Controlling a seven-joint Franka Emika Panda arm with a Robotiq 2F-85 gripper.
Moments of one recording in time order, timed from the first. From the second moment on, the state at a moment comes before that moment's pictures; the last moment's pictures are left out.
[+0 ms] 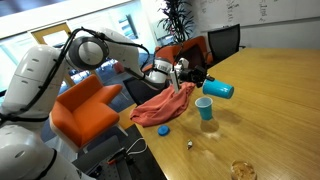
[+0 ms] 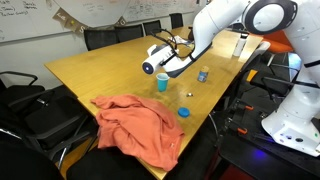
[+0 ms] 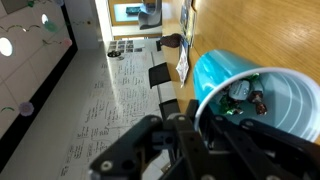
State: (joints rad) arm 0.27 0.83 0.00 -1.51 -1.49 1.66 0.80
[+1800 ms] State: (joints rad) arm 0.32 0.98 0.02 -1.46 -1.55 1.53 0.73
